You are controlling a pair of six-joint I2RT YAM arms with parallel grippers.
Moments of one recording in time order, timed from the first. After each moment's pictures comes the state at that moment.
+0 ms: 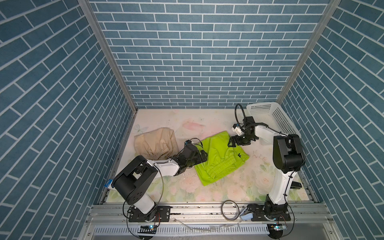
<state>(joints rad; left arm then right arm) -0.72 1.61 0.64 0.24 0.06 -0.95 0.21 1.98 1.36 -0.72 -0.42 -0.13</state>
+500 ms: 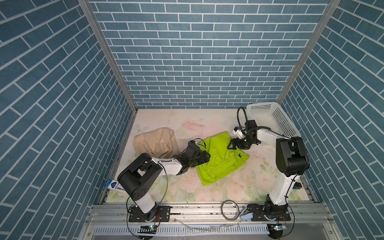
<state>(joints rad) -0.74 1.66 0.67 0.28 0.12 -0.97 0.21 1.88 1.20 -0.66 -0.55 -0.04</state>
